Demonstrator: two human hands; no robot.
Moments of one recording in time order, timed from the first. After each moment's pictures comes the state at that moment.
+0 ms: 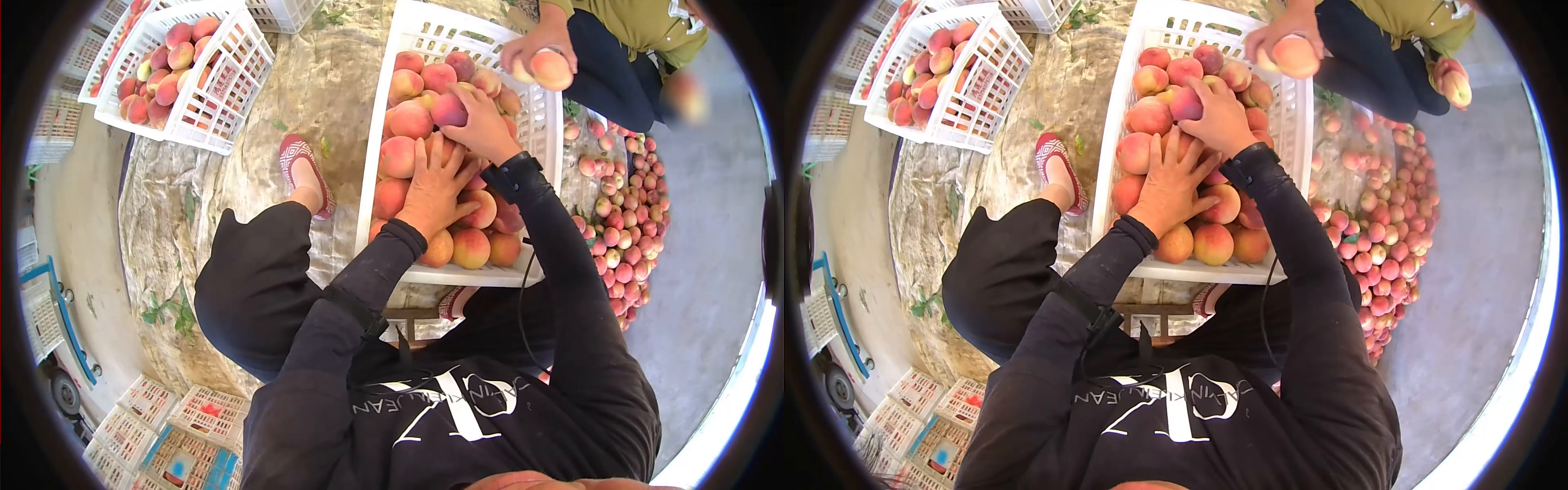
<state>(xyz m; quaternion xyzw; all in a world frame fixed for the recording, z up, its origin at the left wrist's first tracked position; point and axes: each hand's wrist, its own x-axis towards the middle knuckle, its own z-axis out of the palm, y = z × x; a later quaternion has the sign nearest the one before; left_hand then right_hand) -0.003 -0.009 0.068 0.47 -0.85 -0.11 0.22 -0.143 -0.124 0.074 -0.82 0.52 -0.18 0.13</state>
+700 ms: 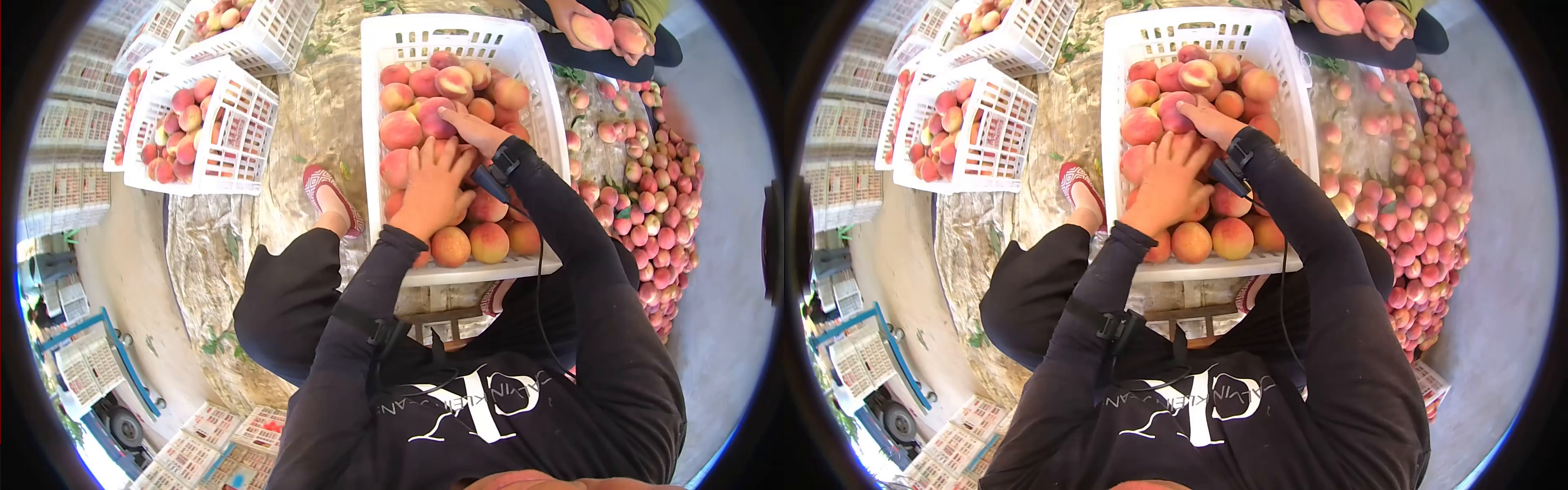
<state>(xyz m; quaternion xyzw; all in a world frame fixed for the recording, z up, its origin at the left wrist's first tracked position) 0.004 -0.021 0.079 0.45 -0.86 -0.14 0.19 -0.147 -0.118 0.053 -0.45 0.53 -0.28 0.67</state>
